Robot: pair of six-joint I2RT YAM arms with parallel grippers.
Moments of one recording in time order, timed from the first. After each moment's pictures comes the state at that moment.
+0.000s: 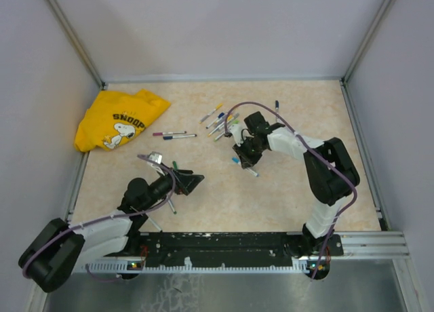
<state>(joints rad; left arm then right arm) -0.62 0.95 0.01 0.95 0.20 -0.74 0.51 1.78 1.14 -0.54 -0.34 -0.40</state>
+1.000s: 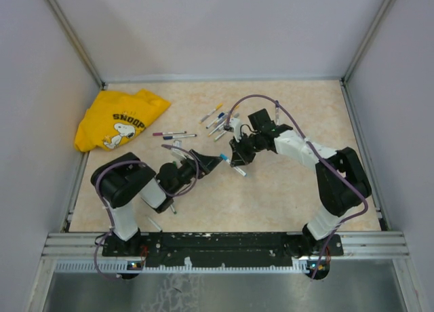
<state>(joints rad) -0.70 1.81 0.28 1.51 0.03 -1.07 0.51 1.64 1.09 -0.43 -0.65 -0.31</state>
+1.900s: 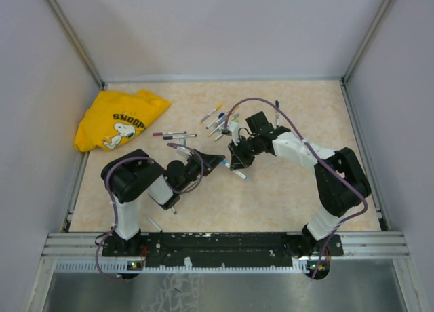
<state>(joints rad) -0.74 1.93 0.39 1.53 -0.01 -1.19 0.53 1.64 1.07 -0.44 -0.64 -0.31</state>
